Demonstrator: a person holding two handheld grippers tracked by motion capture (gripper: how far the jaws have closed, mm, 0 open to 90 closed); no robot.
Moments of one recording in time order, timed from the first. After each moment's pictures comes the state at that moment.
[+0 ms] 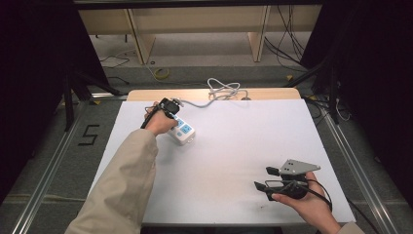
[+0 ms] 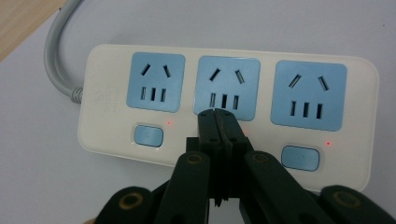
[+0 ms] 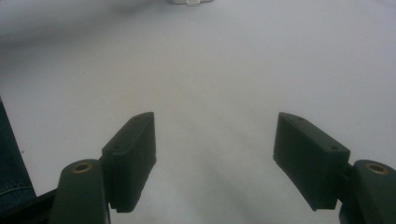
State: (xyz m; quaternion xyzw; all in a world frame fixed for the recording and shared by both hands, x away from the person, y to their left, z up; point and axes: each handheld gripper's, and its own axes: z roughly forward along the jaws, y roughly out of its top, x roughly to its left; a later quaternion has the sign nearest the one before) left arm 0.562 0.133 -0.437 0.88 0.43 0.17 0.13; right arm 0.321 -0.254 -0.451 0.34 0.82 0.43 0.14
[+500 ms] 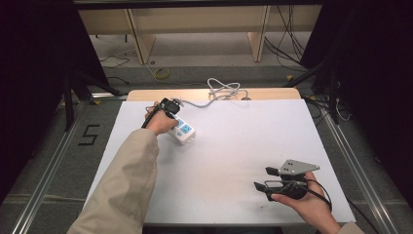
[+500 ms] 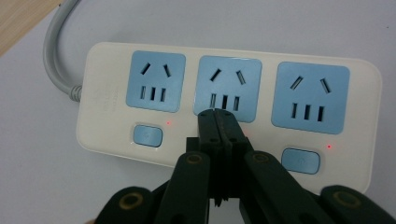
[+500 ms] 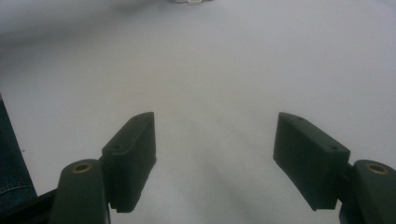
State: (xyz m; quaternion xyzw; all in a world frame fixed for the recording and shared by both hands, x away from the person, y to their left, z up) left arm 0.563 0.132 -0.438 0.87 0.44 0.17 0.13; right arm 0.321 -0.253 -0.451 0.34 0.82 0.43 0.14
